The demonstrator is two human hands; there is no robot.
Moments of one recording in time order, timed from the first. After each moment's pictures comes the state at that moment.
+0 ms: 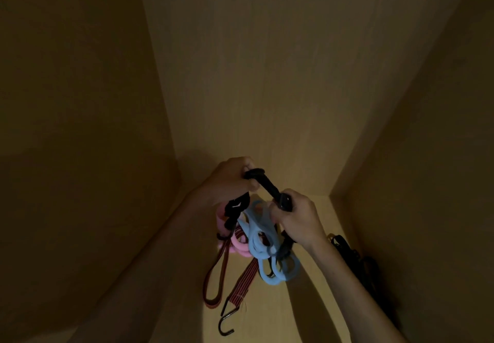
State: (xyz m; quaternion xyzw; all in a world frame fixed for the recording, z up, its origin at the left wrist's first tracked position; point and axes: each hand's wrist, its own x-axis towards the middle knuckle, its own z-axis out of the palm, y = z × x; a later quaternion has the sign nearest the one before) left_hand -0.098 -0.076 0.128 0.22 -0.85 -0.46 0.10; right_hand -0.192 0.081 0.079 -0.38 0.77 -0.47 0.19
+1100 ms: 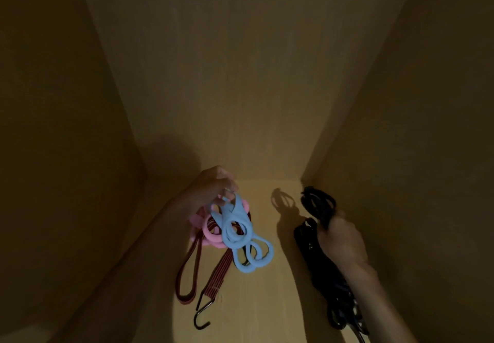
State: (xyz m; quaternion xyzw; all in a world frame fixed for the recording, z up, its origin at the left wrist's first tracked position) left_hand -0.117 -0.062 0.091 0.29 -0.70 -0.65 0.06; right_hand -0.234 0.183 0.061 -0.16 0.96 -0.19 0.11
